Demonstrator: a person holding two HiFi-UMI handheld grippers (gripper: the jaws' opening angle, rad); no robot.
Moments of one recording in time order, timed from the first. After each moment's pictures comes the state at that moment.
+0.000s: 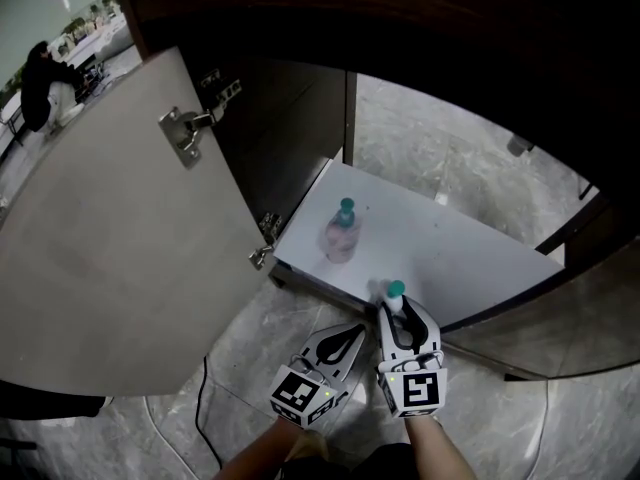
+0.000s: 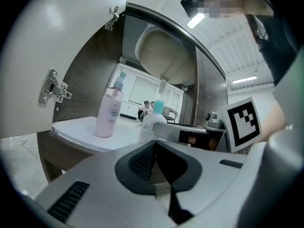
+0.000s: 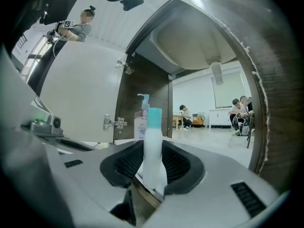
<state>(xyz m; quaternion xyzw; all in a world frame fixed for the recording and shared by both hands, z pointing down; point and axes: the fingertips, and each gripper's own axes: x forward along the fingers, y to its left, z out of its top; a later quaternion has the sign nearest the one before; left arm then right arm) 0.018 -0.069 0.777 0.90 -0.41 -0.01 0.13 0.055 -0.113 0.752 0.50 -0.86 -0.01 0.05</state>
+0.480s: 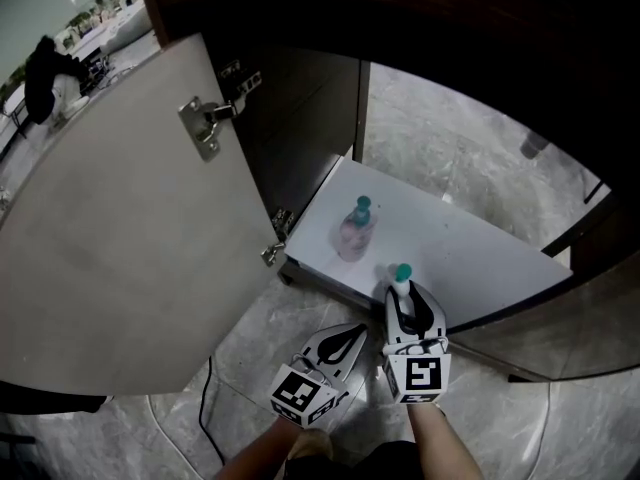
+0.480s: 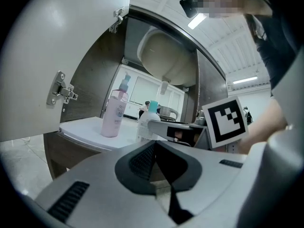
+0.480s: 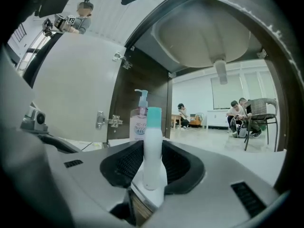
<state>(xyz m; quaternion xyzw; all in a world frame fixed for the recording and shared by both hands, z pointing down) 0.002 -0.067 0.779 0.90 -0.41 -0.01 0.13 0.045 -0.138 0.754 0.52 -0.85 -0.02 0.07</state>
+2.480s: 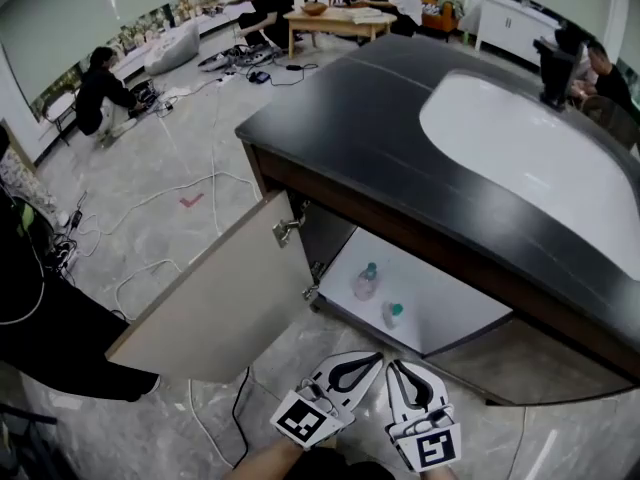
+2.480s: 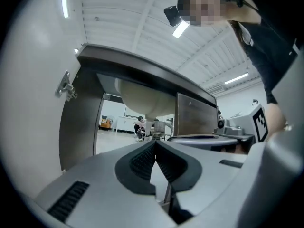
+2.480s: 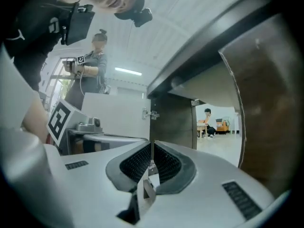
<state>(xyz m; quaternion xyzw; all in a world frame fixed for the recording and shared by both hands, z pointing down) 0.017 -0.021 0.537 0.91 -0.41 -0.04 0.04 0.031 -0.006 0.537 0.36 -0.93 -0.01 0.02</state>
